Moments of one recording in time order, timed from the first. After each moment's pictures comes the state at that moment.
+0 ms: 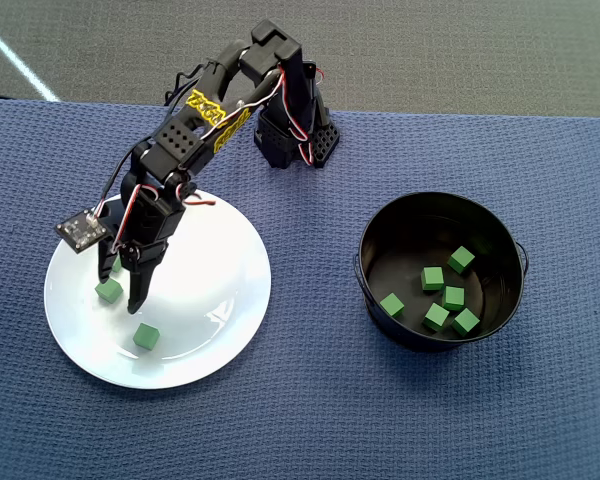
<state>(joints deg) 41.8 78.8 94.6 32.2 -90.4</state>
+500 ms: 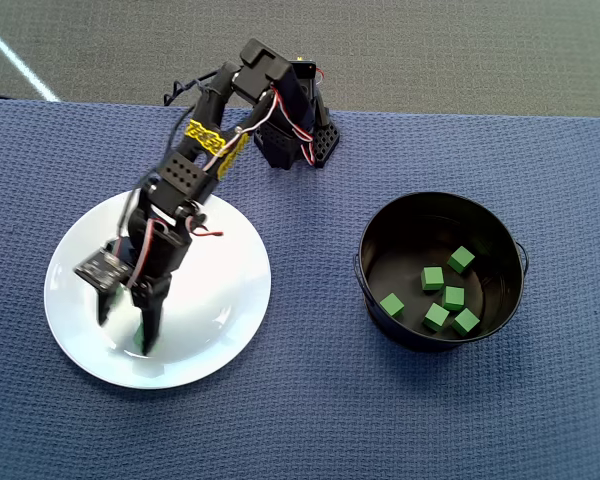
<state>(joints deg) 35.0 69.7 93.3 16.3 -95.1</state>
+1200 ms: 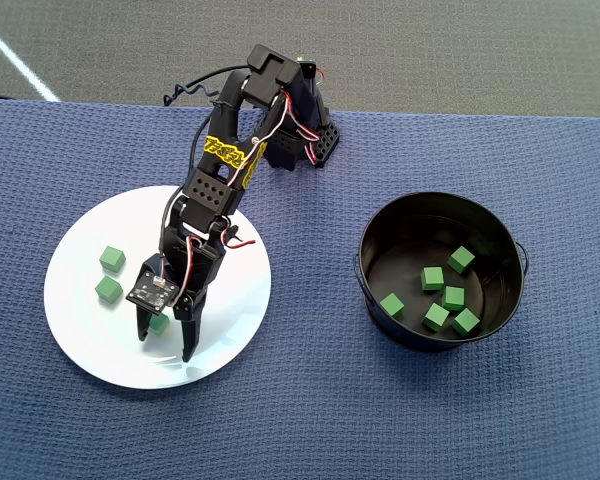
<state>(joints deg) 30.2 70.0 105.1 7.6 -98.5</state>
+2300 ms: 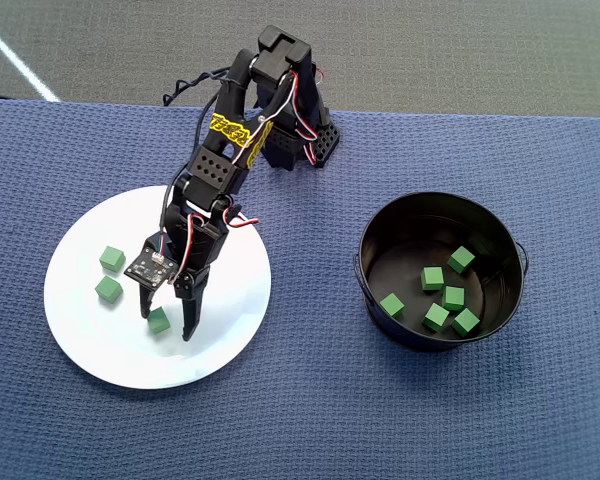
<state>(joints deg) 32.0 80.1 113.6 10.2 -97.1</state>
